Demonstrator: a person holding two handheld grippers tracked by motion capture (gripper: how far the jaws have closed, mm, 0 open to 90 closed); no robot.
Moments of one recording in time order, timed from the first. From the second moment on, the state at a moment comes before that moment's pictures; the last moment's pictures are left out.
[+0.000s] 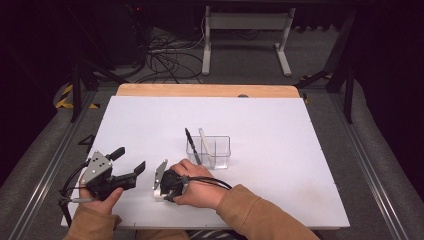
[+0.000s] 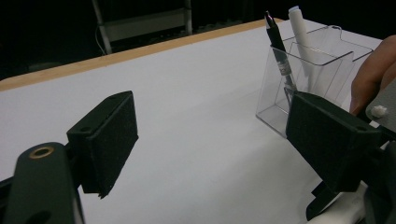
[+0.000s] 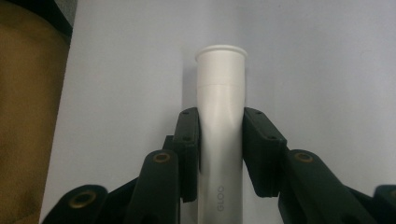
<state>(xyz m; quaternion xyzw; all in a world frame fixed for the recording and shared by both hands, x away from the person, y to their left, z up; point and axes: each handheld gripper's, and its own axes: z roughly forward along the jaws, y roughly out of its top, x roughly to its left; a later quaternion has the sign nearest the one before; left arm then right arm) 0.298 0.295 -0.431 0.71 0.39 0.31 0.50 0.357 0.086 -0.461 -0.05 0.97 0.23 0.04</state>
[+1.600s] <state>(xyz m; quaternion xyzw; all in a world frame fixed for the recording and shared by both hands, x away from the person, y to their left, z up) 0.297 0.296 -0.430 0.70 0.40 0.31 0.51 0.346 0.033 -0.397 0.01 0.92 0.39 0.07</state>
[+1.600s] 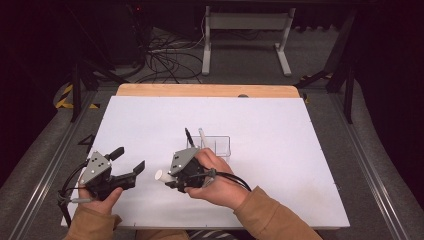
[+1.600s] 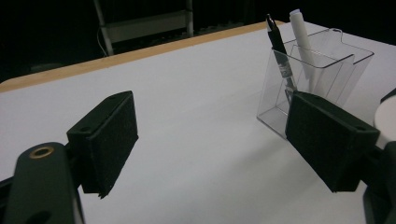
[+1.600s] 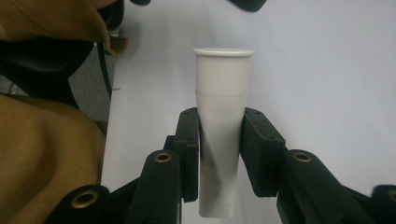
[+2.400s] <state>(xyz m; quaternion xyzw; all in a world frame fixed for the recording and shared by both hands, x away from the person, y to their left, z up) 0.297 0.294 -0.431 0.70 0.39 0.31 0.50 0.349 -0.026 -0.375 0.08 0.85 0.52 0.11</state>
